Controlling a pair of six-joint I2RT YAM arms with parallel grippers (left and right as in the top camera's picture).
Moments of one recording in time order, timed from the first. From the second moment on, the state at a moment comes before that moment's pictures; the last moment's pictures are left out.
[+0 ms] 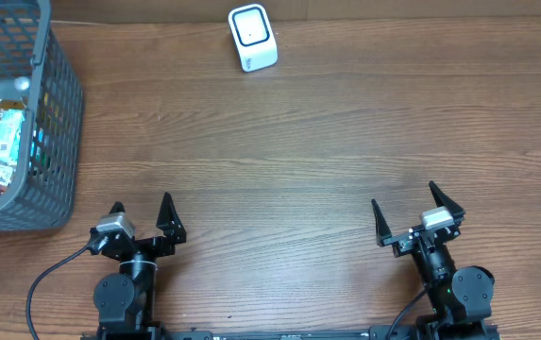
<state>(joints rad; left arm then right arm) 0.02 0.01 0.01 -0.08 -0.03 -0.34 0.11 0.01 0.02 -0.02 -0.15 -0.17</state>
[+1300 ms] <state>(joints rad) 0.02 0.01 0.03 0.05 0.10 -0.34 0.11 0.01 0.02 -0.02 -0.15 -0.17</state>
